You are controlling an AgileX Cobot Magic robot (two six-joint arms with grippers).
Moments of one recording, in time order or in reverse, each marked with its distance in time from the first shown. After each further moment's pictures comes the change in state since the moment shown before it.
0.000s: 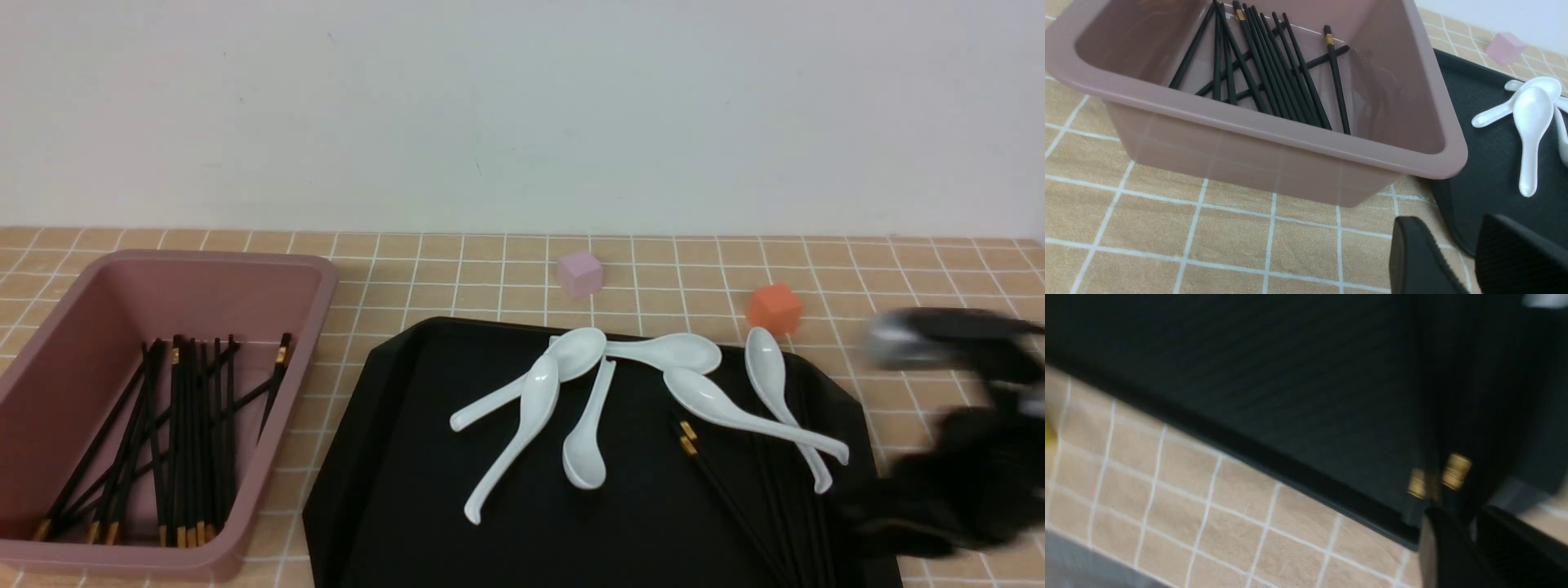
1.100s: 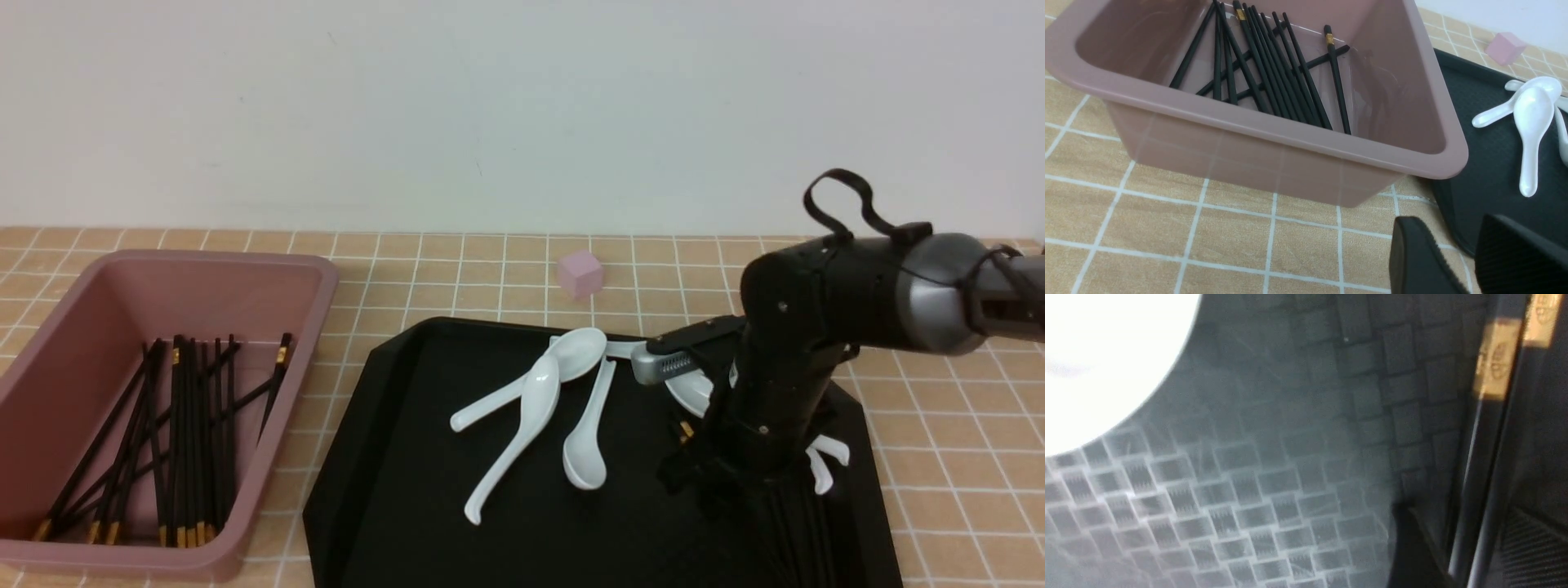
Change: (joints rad) right arm 0.137 0.608 -0.396 -0.285 -0.039 0.168; left arm 0.000 0.000 0.000 0.000 0.000 0.000
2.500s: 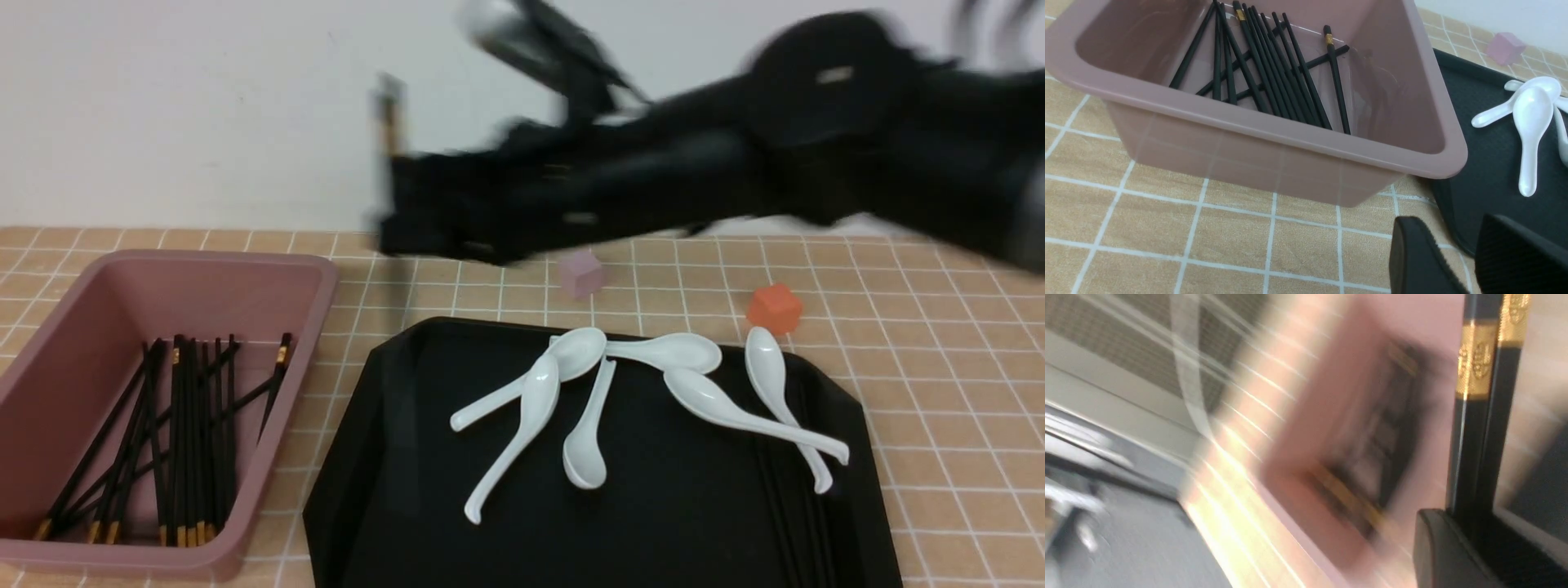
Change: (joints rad) right arm 0.286 -0.201 -0.256 1.060 -0.415 -0.497; left arm 0.000 0.000 0.000 0.000 0.000 0.000
